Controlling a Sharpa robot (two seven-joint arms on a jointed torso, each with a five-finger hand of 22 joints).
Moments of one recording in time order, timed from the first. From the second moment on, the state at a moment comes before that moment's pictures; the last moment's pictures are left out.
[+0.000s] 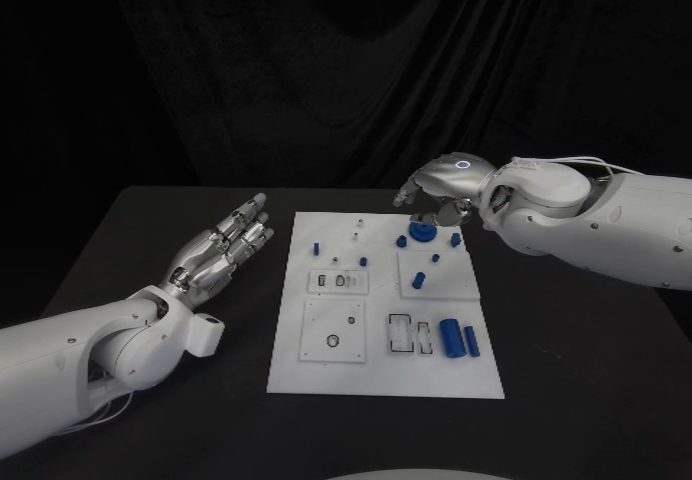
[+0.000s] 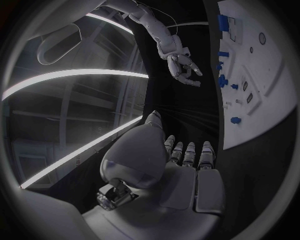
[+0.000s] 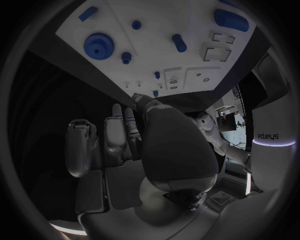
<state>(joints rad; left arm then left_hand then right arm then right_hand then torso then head) 1.19 -0.99 -0.21 1.58 -0.15 -0.08 0.68 1.40 0.25 -0.26 0.29 0.35 0.16 -0.09 0.02 0.02 0.00 -0.05 0.01 0.00 0.00 0.02 0.00 0.00 0.15 0.00 0.11 0.00 0.00 1.50 -0.82 -0.25 1.44 -1.72 -0.27 0.03 1.43 -0.16 0.34 0.18 0.29 0.80 0.06 0.14 0.15 0.80 0.09 0.42 0.08 1.39 -0.01 1.36 0.99 0.05 1.42 0.10 1.48 1.31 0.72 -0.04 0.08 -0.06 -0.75</state>
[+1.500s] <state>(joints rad) 1.19 -1.00 -0.21 1.58 -0.17 -0.09 0.68 1.42 0.25 -0.26 0.29 0.35 0.16 -0.09 0.02 0.02 0.00 -0.02 0.01 0.00 0.00 0.03 0.00 0.00 0.15 0.00 0.12 0.00 0.00 1.43 -0.76 -0.25 1.34 -1.74 -0.20 0.01 1.44 -0.16 0.33 0.12 0.29 0.86 0.07 0.13 0.18 0.86 0.10 0.27 0.10 1.37 -0.01 1.32 0.93 0.05 1.39 0.11 1.45 1.31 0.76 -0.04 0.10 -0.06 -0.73</state>
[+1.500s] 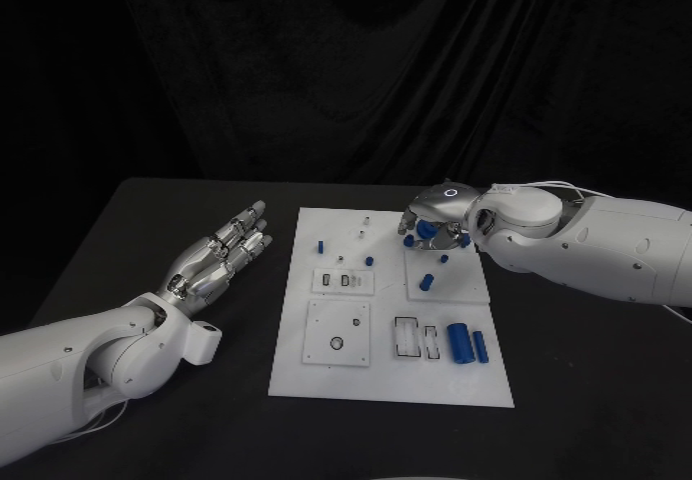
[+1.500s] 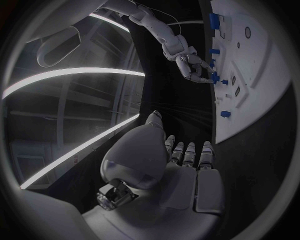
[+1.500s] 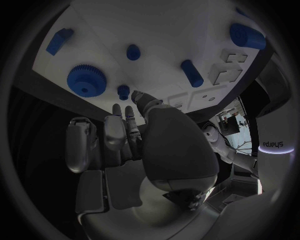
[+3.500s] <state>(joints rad) 1.19 -0.98 -0.21 1.55 -0.17 -0.07 0.68 1.44 0.25 -0.26 0.29 0.35 0.16 -0.07 0.02 0.02 0.00 0.01 0.01 0.00 0.00 0.06 0.00 0.00 0.16 0.01 0.16 0.00 0.00 1.40 -0.70 -0.24 1.23 -1.74 -0.25 0.06 1.42 -0.12 0.40 0.03 0.28 1.02 0.10 0.24 0.39 1.11 0.06 0.31 0.18 1.41 -0.05 1.34 1.00 0.05 1.44 0.07 1.47 1.31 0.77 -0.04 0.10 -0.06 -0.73</state>
